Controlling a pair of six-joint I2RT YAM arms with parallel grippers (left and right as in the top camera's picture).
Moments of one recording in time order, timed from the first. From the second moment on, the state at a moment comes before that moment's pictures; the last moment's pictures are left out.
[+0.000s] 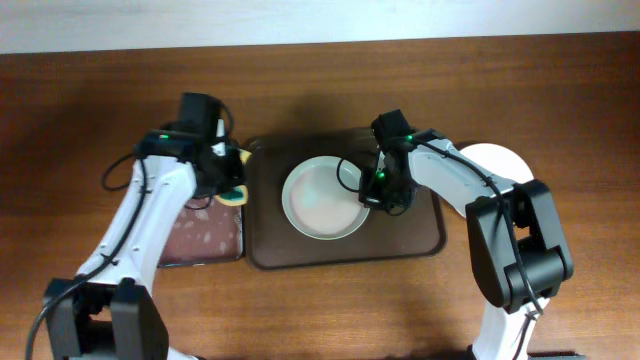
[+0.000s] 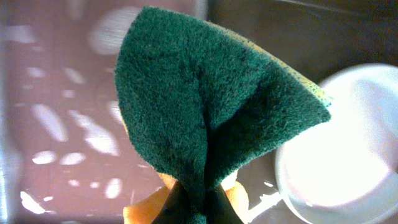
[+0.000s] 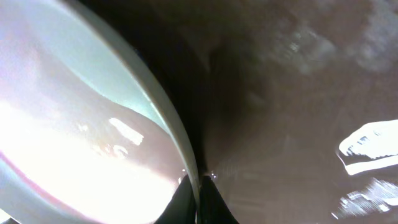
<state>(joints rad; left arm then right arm) -0.12 1.68 1.32 -0.94 0.04 -0.32 0.32 2.00 1.31 -0.79 -0.30 0.51</state>
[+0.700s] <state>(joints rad) 0.01 1.68 1.06 -0.72 -0.02 -0.25 0.34 1.59 1.33 -0.96 0.38 0.37</state>
